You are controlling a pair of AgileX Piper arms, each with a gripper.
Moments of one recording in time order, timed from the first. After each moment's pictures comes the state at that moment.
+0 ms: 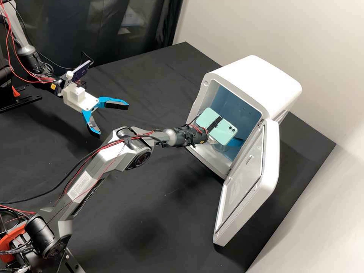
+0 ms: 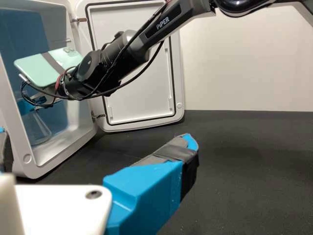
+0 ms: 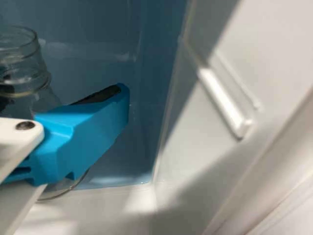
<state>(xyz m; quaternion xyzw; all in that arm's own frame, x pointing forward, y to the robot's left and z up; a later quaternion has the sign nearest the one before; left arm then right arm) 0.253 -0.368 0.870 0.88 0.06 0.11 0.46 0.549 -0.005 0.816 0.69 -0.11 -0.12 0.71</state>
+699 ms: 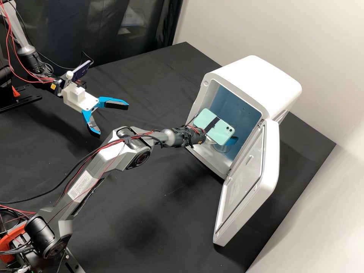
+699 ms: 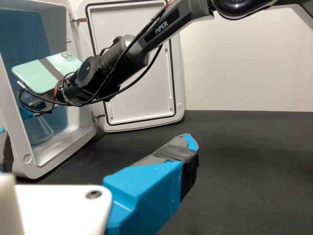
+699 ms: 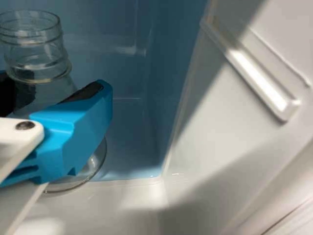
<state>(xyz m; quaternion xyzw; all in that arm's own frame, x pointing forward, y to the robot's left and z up) 0.253 -0.368 0.870 0.88 0.06 0.11 0.46 0.549 -0.007 0.805 0.68 -0.11 -0.13 0.71</state>
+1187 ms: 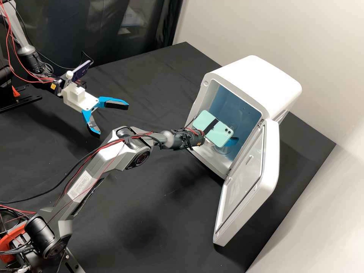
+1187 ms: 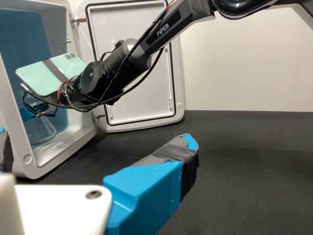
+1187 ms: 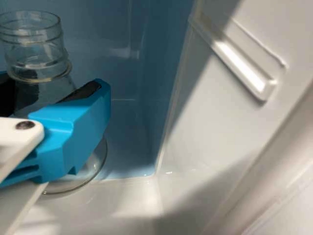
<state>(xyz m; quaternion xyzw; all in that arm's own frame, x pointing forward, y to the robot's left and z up) 0.252 -0.369 0.871 0.88 0.06 0.11 0.46 0.544 -0.012 0.801 0.68 -0.11 -0.11 0.71</state>
